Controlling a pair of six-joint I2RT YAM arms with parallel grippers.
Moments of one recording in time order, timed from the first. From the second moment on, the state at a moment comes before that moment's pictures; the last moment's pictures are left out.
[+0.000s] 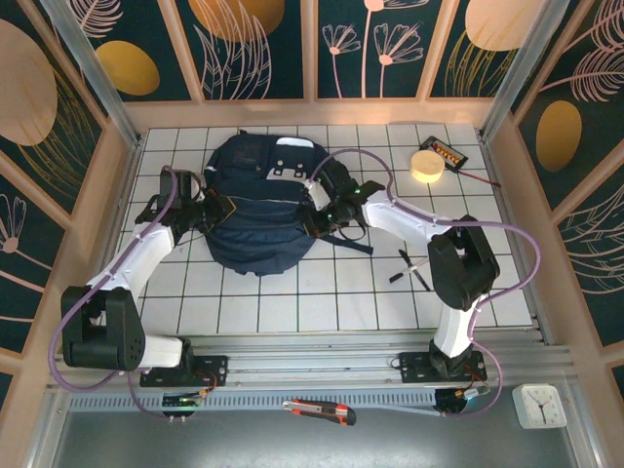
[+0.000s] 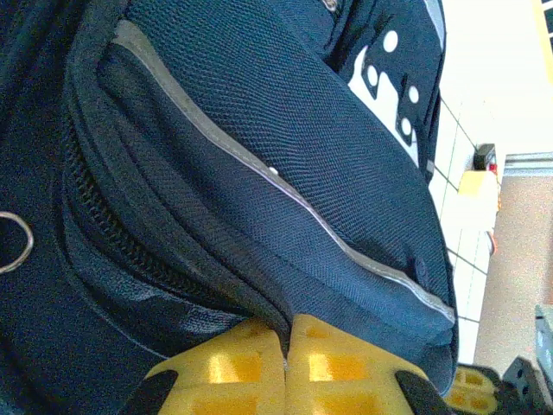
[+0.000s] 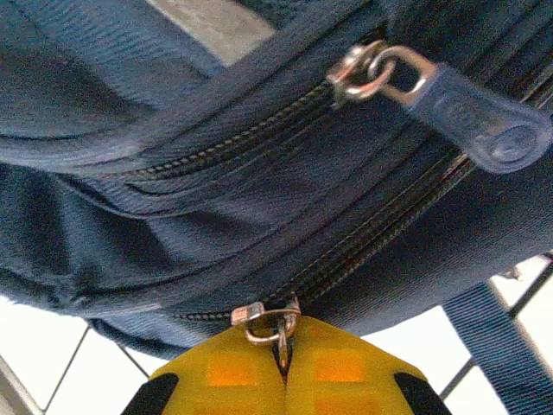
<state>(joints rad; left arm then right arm) -0.08 1.38 0.93 -0.35 0.44 -0.80 0.66 1.82 1.37 -0.58 -0.31 0.17</state>
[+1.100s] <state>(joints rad) -0.06 1.38 0.96 -0.38 0.37 -0.71 0.44 2.00 1.45 -0.32 -0.23 -0.41</state>
